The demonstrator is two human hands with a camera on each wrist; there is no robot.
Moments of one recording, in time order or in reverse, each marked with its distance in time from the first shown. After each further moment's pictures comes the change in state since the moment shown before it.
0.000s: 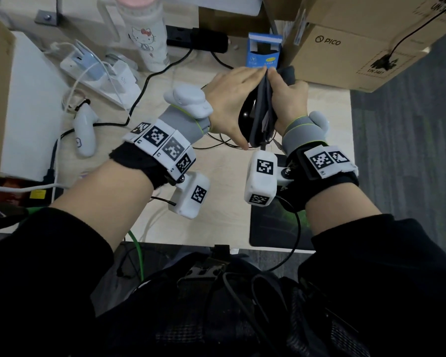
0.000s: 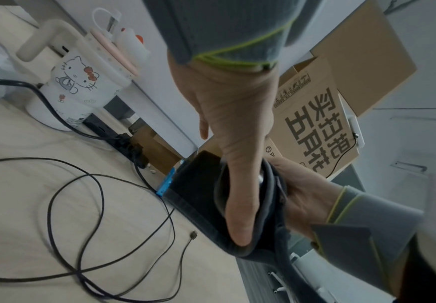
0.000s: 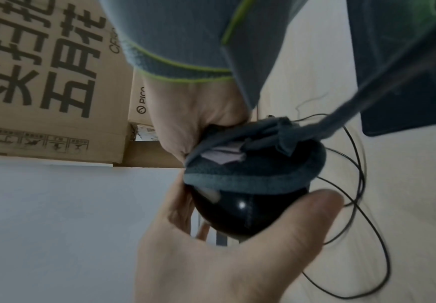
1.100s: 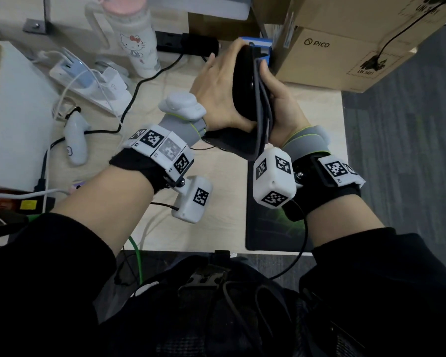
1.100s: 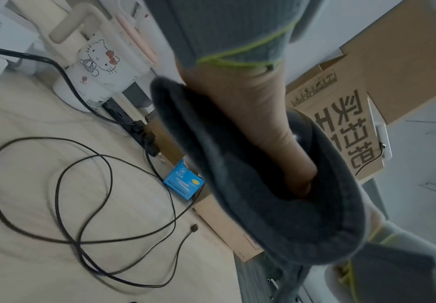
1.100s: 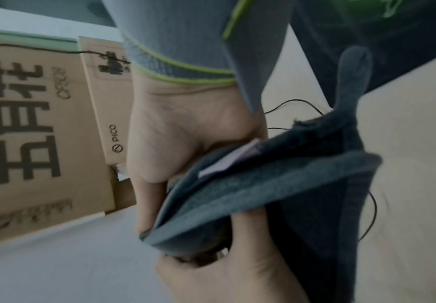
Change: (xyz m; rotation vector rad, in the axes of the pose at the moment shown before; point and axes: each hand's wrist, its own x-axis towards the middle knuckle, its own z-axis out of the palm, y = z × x) left_hand 0.006 0.012 -0.004 -0.248 0.373 -0.173; right_hand -0.013 -0.009 -0.015 0.427 -0.623 0.309
